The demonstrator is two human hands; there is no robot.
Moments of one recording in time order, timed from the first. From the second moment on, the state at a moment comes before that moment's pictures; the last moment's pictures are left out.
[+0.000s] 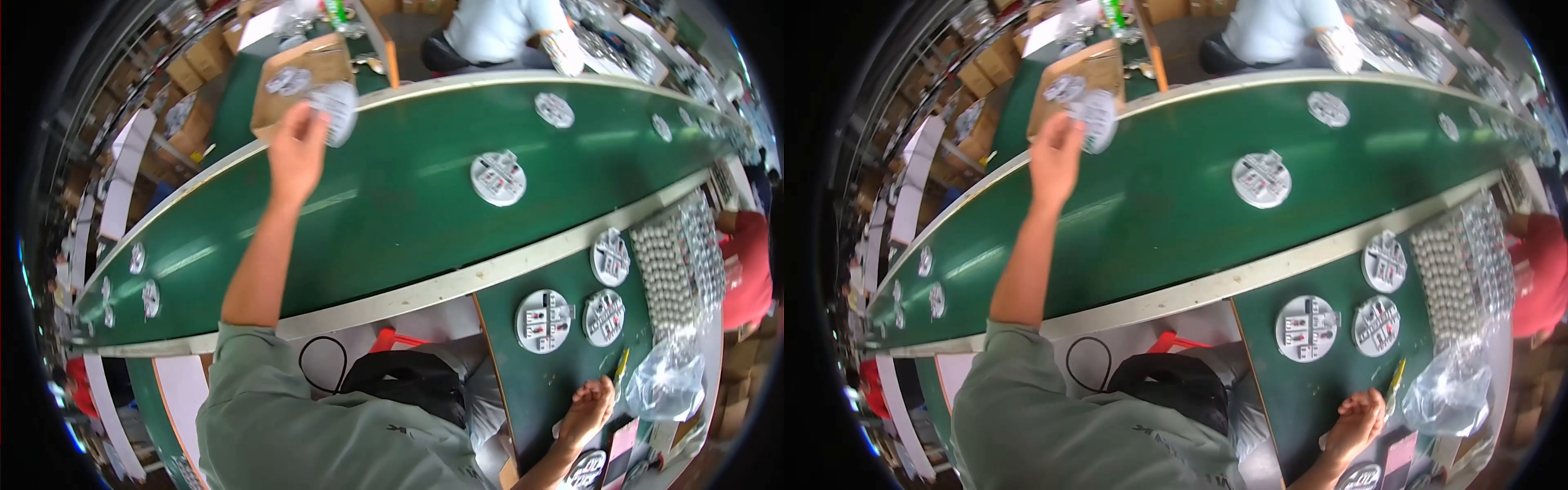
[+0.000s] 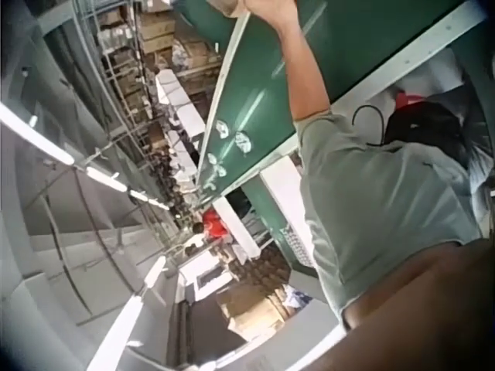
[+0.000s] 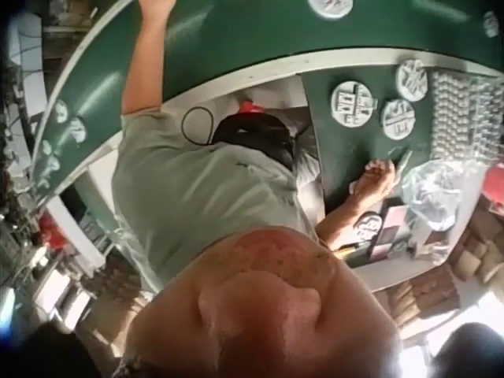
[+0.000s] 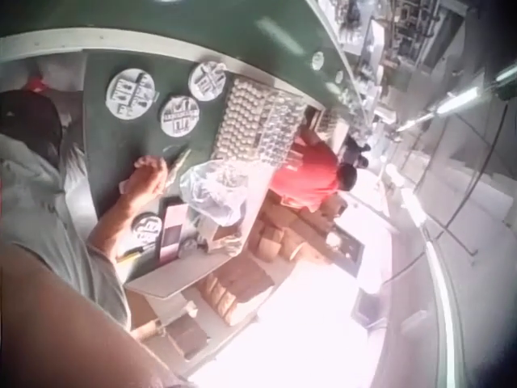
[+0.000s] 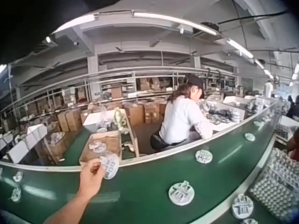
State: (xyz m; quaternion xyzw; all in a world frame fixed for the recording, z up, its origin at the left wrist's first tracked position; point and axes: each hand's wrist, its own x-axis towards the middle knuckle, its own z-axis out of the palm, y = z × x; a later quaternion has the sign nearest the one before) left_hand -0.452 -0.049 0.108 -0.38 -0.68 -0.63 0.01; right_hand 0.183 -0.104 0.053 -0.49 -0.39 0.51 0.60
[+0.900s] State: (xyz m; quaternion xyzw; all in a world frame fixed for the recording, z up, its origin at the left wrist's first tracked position) left_hand -0.358 0.207 0.057 -0.69 -0.56 -0.37 -0.25; right_hand 0.177 -0.040 0.032 -0.51 -0.38 0.50 0.59
